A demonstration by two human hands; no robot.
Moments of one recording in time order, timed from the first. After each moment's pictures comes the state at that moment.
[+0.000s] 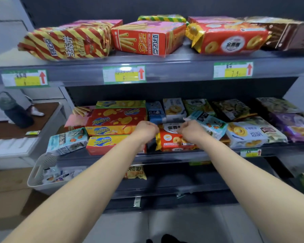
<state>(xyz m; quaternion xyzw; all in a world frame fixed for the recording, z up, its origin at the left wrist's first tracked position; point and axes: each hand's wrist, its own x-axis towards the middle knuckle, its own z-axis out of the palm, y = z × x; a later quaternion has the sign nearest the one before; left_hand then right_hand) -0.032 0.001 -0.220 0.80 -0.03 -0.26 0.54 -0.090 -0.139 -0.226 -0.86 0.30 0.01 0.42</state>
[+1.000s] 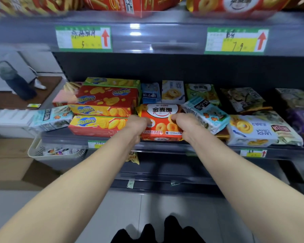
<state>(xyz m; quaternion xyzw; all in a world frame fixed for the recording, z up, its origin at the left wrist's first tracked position) -0.032 -0.057 -0.271 0.73 0.16 -0.23 0.63 -0.056 -0.184 -0.279 -0.65 0.40 0.03 0.65</state>
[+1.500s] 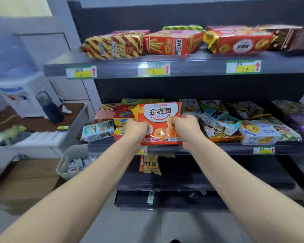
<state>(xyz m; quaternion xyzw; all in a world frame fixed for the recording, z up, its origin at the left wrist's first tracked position) -0.087 0.099 -0.199 0.73 0.10 -0.13 0.66 -0.117 -0.027 -0.209 -0.68 0.33 -0.10 0.64</state>
